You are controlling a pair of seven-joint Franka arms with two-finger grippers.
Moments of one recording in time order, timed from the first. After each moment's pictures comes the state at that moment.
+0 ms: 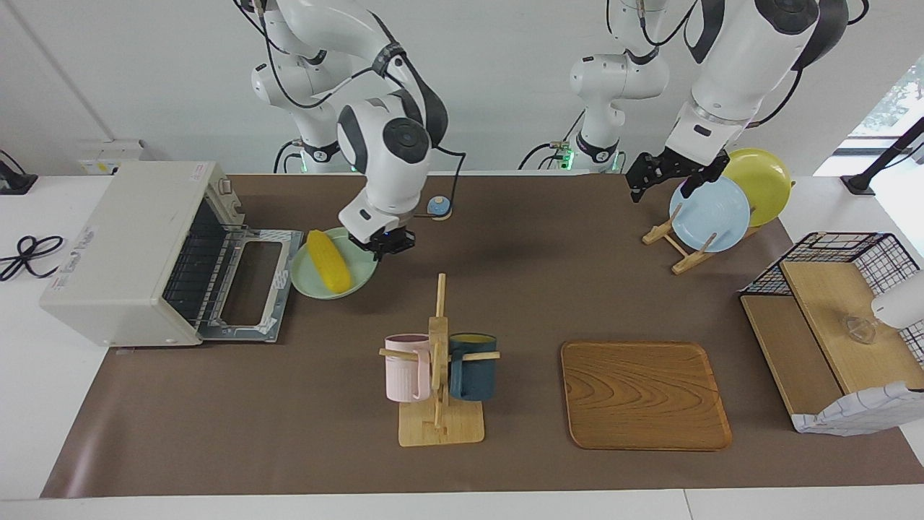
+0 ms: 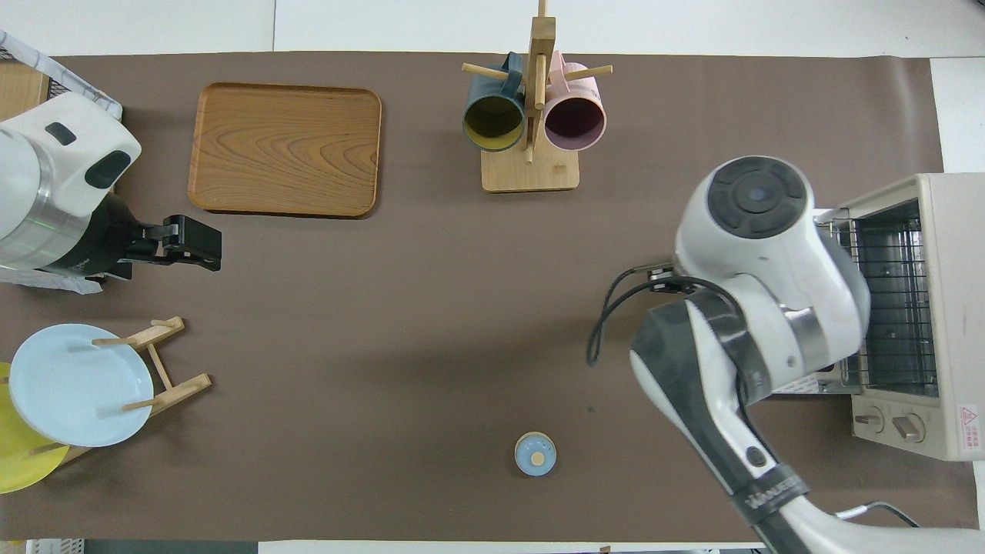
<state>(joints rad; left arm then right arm) -0.11 -0.03 -0.12 -1.64 -0.03 1.54 -0.25 0.58 0.30 -0.06 -1.71 -0.14 1.79 0.62</state>
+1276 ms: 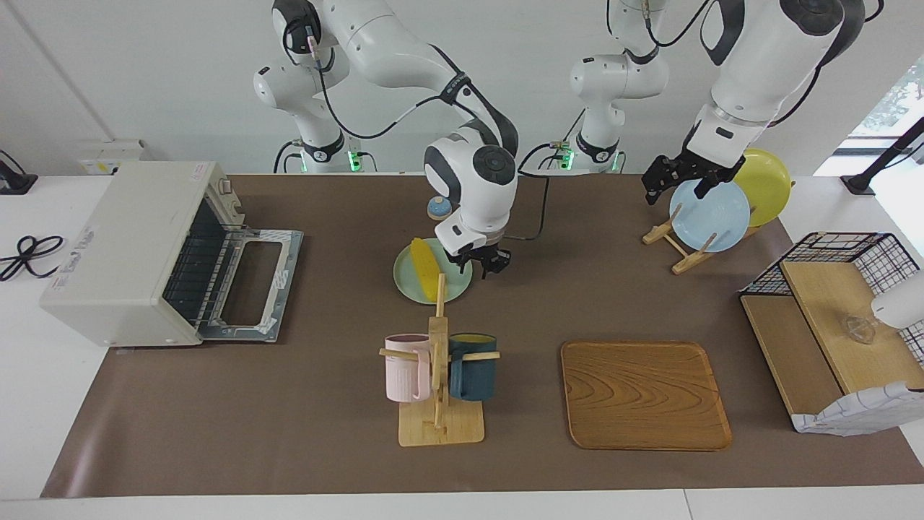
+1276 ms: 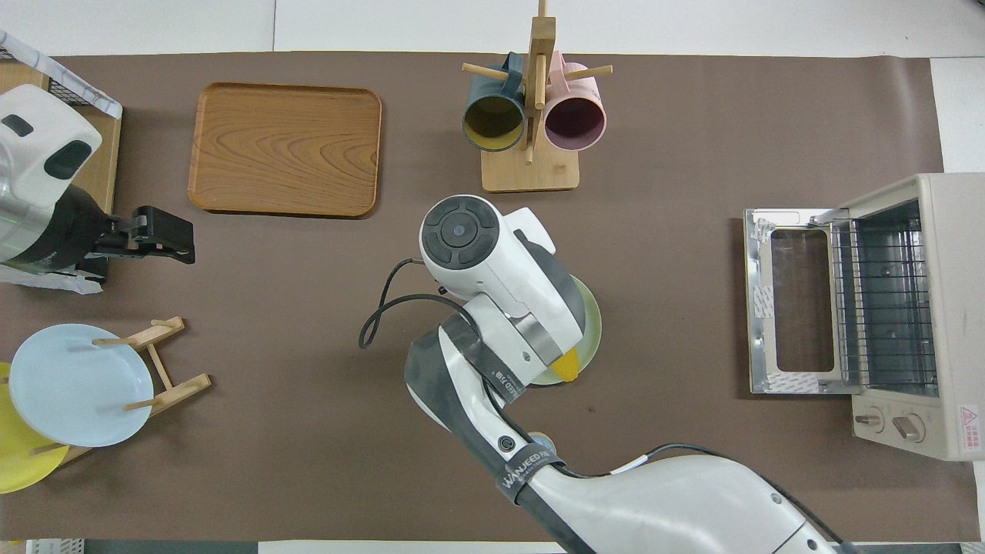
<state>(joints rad) -0.06 -0.03 -0.12 -1.64 -0.03 1.55 -0.25 0.69 0.47 -0.06 -1.57 -0.01 1.96 0.89</state>
